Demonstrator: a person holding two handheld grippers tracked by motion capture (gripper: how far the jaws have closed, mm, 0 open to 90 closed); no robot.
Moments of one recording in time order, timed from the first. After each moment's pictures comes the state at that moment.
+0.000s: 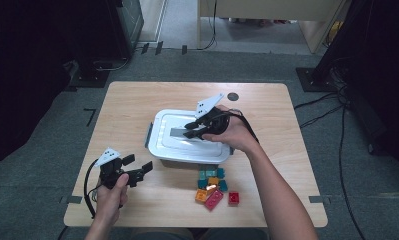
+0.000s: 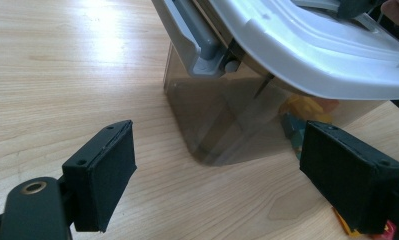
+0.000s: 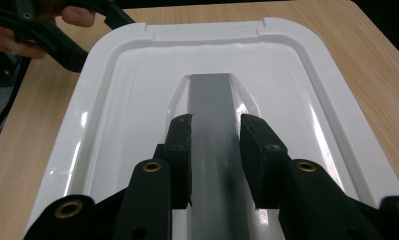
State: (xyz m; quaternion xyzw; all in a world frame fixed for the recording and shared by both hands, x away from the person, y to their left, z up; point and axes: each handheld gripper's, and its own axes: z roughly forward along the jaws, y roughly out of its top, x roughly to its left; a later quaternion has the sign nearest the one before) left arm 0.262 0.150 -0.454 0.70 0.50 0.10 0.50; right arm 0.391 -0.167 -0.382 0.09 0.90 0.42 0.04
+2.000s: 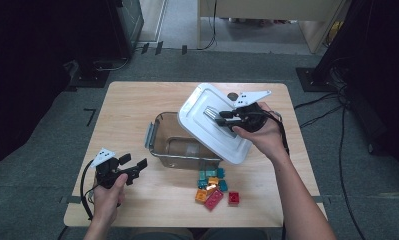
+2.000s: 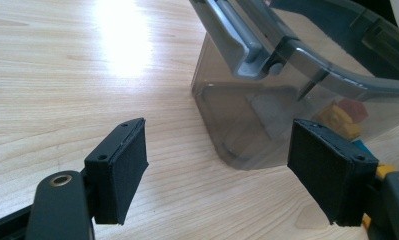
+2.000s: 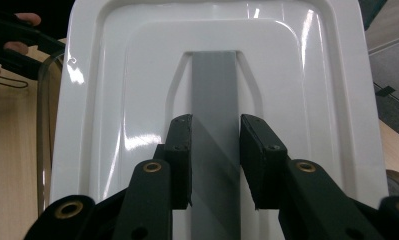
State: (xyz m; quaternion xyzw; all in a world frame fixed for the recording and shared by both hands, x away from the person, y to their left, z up) left arm 0.265 0.161 -0.462 0.69 0.52 0.13 0.49; right arm 0.365 -0.256 -0.354 0.26 0.85 0.45 0.13
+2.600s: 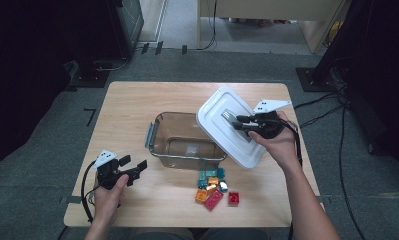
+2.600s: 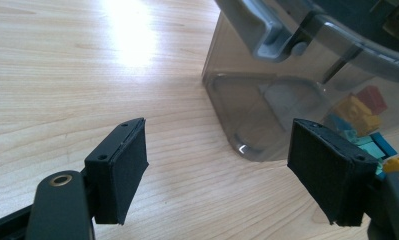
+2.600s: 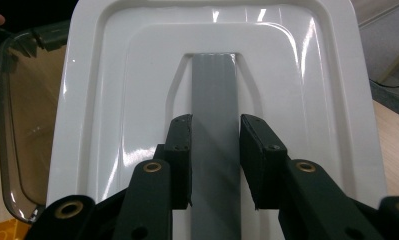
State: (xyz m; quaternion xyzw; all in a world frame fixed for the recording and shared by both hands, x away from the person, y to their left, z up) left arm 0.266 0.162 -0.472 0.69 0.53 0.14 0.48; right arm 0.352 -0.303 -0.378 0.31 0.82 0.45 0.15
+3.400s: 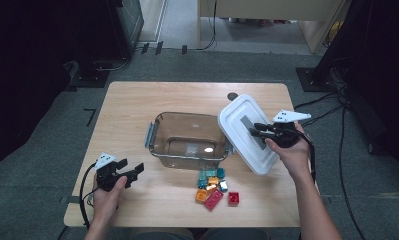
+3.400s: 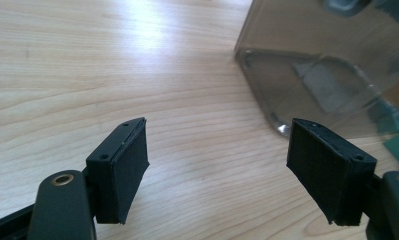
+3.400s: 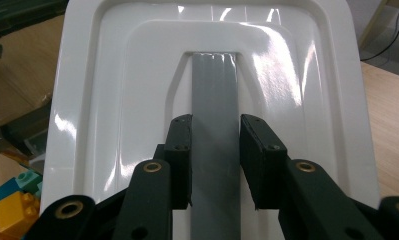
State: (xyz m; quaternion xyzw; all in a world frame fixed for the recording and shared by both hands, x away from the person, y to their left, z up) left arm 0.269 0.174 -0.493 0.69 0.55 0.14 0.45; right arm 0.341 -0.356 -0.417 0.38 0.79 0.46 0.16
